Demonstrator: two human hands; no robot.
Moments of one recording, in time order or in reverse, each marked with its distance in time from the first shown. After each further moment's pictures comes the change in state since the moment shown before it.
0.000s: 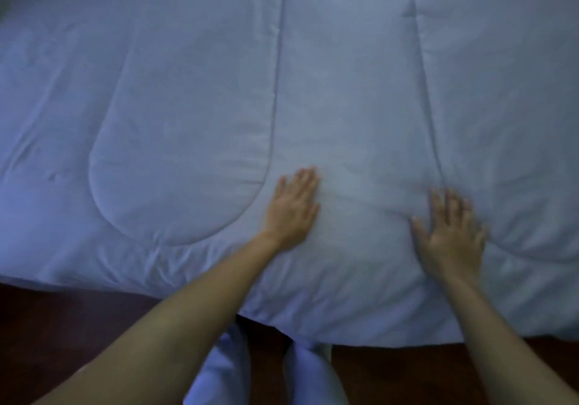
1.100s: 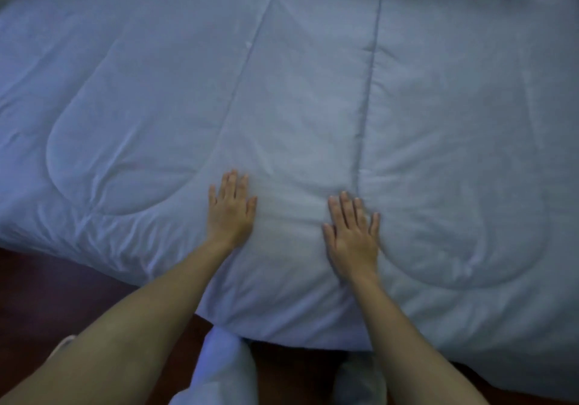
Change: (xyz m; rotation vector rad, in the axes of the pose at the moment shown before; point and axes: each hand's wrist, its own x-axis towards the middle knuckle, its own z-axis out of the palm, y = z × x) left_hand 0.008 0.077 0.000 0.012 0.079 -0.572; right_hand 0.030 0.014 -0.005 0.009 0.015 -0.457
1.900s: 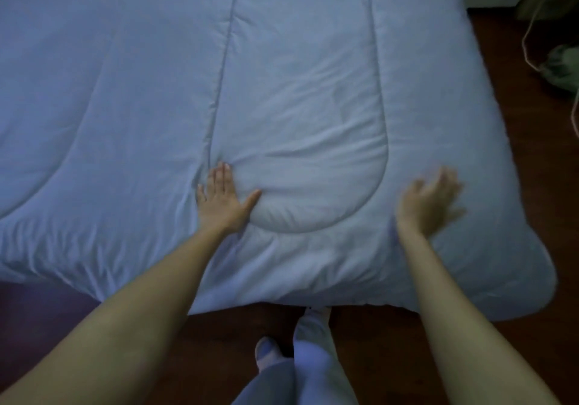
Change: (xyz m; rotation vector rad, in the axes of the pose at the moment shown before) left_hand -0.044 0.266 0.066 0.067 -0.263 -0.091; right_hand -0.054 0.341 -0.108 0.444 0.293 0.965
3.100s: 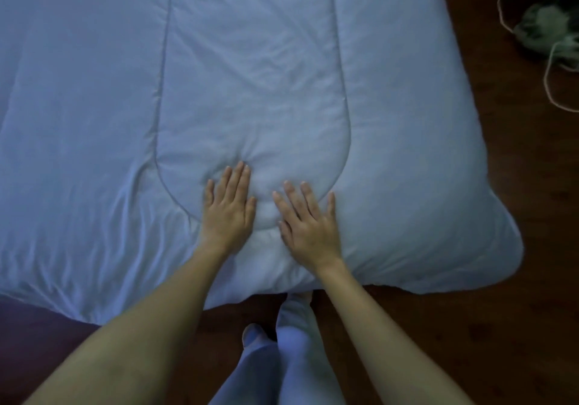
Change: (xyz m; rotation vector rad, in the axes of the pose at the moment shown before) left_hand -0.026 0.062 0.050 0.129 0.264 0.390; right_hand -0.093 0.037 0.059 -0.340 -0.213 -1.069
